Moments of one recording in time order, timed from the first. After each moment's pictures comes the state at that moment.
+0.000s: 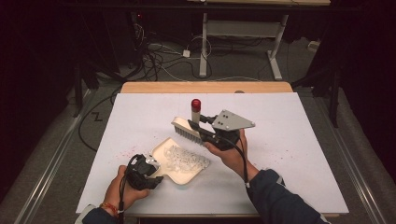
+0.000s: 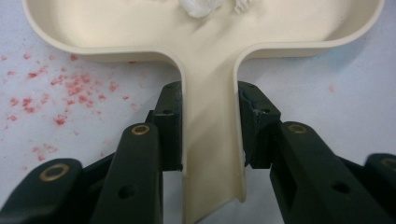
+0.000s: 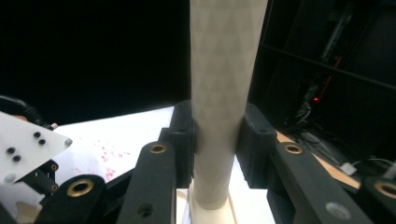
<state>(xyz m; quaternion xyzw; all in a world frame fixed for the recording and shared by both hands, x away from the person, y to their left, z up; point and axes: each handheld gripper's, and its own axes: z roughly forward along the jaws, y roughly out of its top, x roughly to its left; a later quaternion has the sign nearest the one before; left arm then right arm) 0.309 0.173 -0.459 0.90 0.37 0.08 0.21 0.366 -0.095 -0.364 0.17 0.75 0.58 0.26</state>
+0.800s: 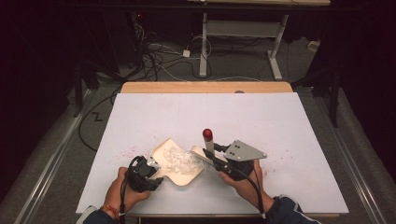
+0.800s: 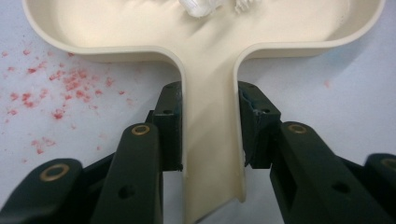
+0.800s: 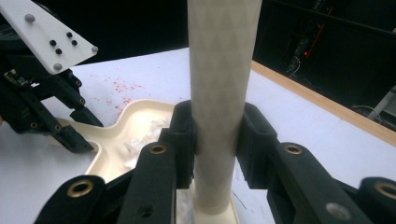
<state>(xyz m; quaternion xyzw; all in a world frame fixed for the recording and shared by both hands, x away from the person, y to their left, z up) 0.302 0.169 -0.458 0.90 0.37 0.09 0.20 0.309 -0.123 -0.404 0.23 0.79 0.52 0.25</state>
